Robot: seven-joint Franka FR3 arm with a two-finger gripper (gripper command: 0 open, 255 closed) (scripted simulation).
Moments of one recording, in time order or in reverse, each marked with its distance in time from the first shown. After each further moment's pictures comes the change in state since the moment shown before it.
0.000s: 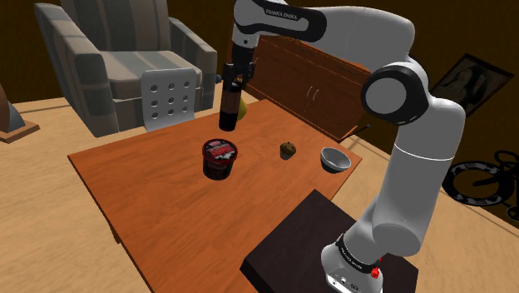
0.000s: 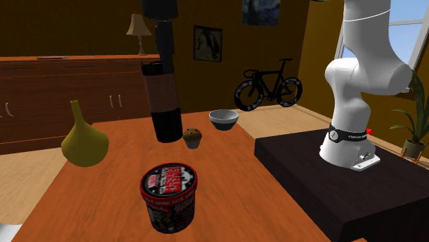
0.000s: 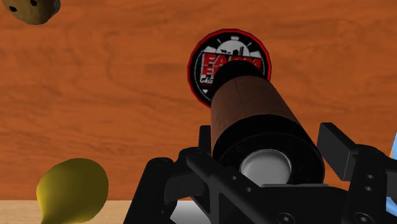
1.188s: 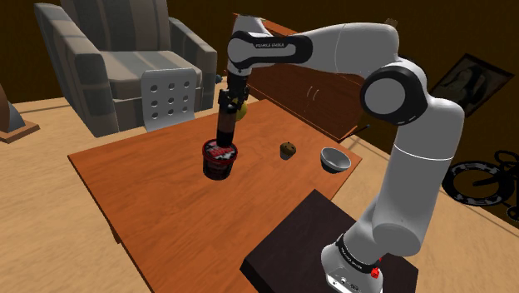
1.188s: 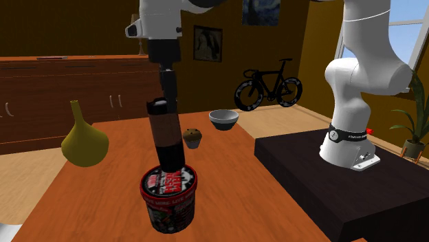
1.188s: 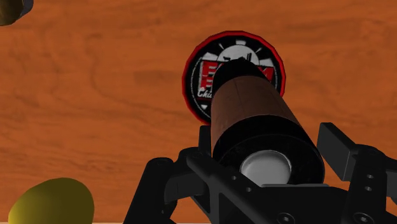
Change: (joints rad) arm 0.005 0.007 0.002 -0.232 0.002 0.239 -0.003
